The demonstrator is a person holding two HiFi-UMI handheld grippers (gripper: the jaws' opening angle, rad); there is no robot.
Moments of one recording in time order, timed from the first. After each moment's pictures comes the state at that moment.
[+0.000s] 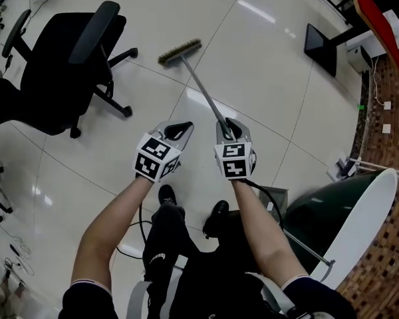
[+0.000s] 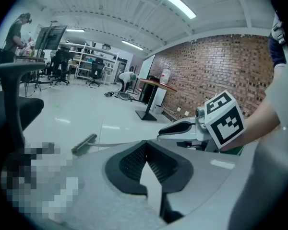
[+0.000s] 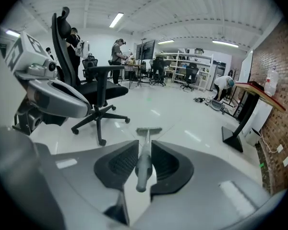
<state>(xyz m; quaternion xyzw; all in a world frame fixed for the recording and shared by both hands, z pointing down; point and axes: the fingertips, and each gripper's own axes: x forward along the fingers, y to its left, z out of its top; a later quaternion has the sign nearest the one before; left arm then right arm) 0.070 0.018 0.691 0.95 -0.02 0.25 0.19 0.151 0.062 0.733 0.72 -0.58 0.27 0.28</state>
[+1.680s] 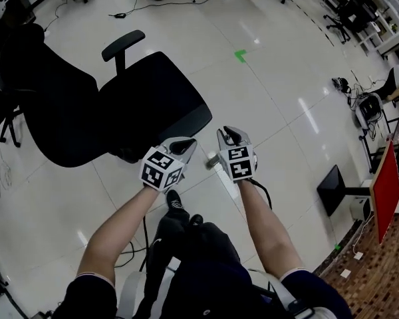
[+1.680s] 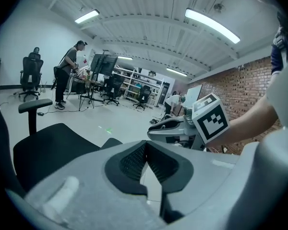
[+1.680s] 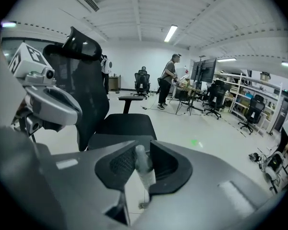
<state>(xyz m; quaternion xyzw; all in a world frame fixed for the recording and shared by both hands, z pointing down) -0.002 -0.302 0.482 0.91 -0.30 0.15 0.24 0.082 -0.344 0.519 0.48 -0.81 0.14 0.31</state>
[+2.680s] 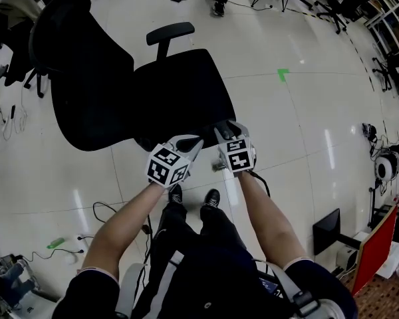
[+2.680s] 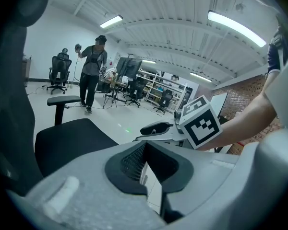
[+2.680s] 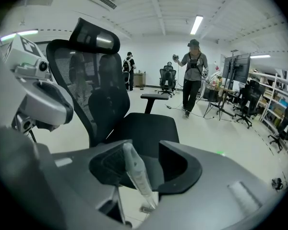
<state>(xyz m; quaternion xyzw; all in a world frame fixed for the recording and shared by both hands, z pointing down) -0.058 -0.342 0.483 0.85 -0.42 0.13 0.29 -0.016 -0.411 0.544 0.33 -0.87 0.13 0.34</state>
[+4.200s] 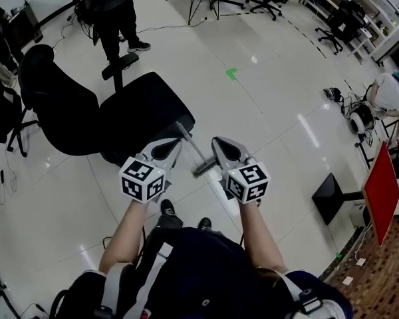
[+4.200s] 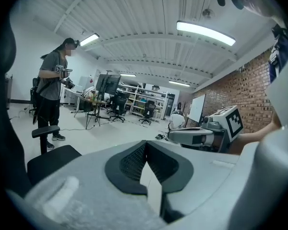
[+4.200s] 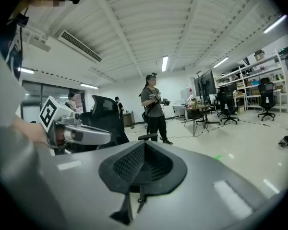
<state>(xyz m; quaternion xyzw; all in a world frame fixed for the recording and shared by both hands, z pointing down) 0.010 -0.271 0.338 0.91 -0.37 0.09 0.18 0.106 -0.275 0.342 0.44 -0.88 0.14 0.09</state>
